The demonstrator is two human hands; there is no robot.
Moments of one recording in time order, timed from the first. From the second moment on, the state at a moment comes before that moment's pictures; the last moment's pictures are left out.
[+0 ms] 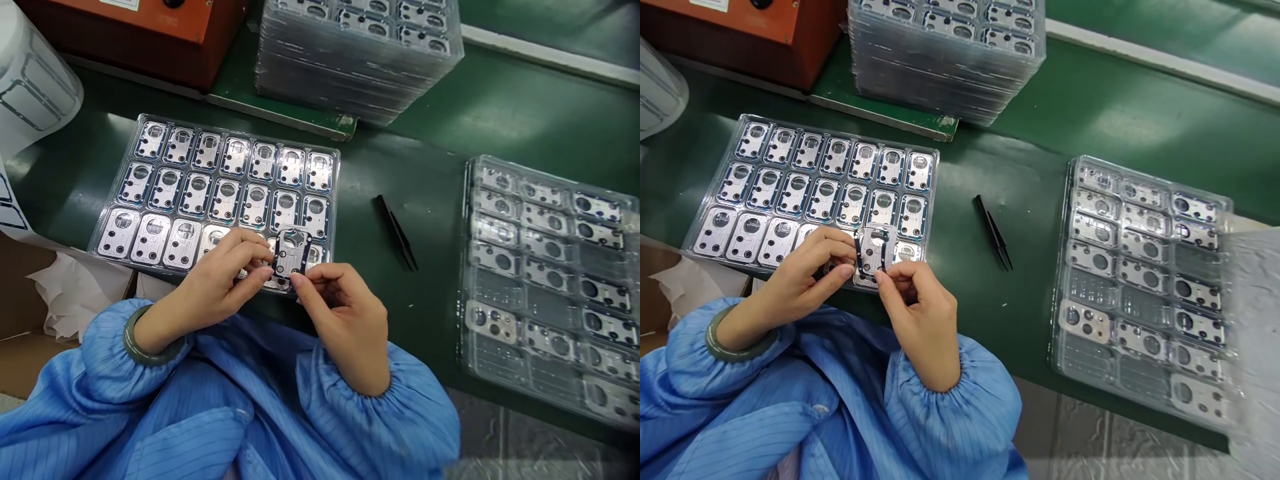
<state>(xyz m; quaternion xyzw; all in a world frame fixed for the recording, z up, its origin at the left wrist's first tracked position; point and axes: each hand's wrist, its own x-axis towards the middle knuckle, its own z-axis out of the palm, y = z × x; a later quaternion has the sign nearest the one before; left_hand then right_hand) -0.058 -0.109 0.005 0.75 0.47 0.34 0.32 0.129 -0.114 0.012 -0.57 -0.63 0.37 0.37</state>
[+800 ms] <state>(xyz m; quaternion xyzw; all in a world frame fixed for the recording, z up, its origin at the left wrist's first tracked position) -0.051 -0.107 0.002 0.54 0.47 0.46 0.52 0.113 -0.112 -0.004 -0.52 -0.65 0.28 0.47</state>
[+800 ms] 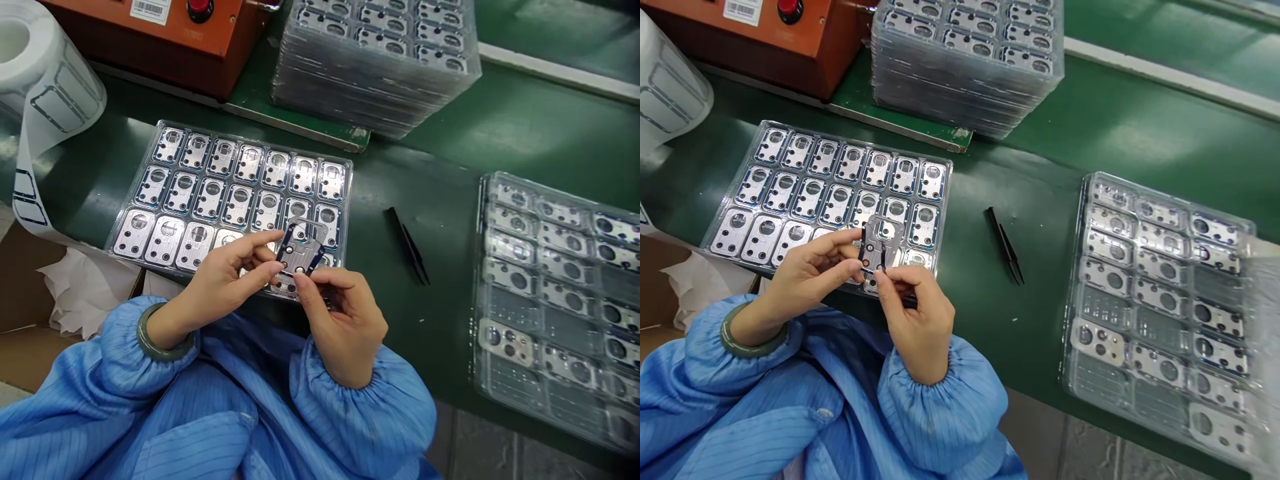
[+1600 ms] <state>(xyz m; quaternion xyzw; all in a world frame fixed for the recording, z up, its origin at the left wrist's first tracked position) -0.051 -0.110 0.000 0.55 0.49 0.45 0.50 0.113 -0.111 -0.007 -0.52 -0.69 0.28 0.42</state>
